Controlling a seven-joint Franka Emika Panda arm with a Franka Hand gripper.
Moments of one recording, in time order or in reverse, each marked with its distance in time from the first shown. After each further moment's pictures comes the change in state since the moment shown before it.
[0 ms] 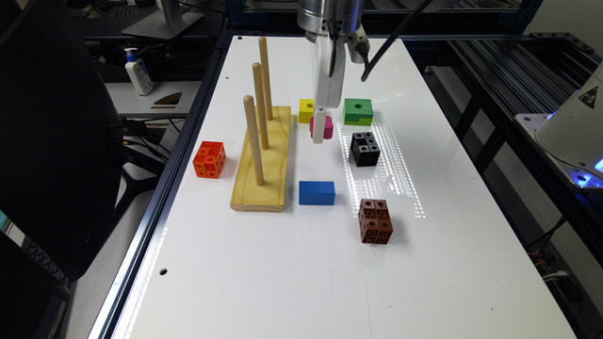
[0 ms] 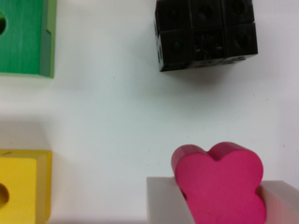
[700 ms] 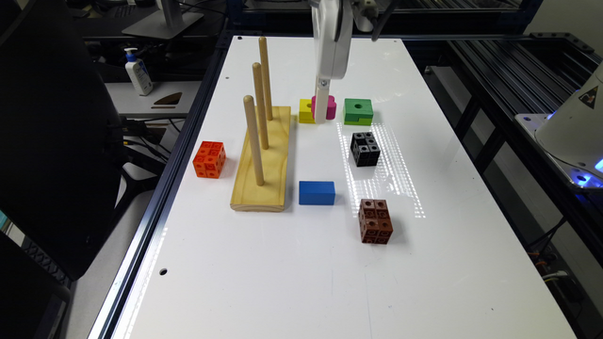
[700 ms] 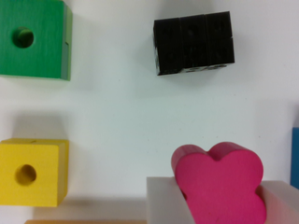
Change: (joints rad) arm 0.000 -0.126 0.000 0.001 0.000 -0.116 0.001
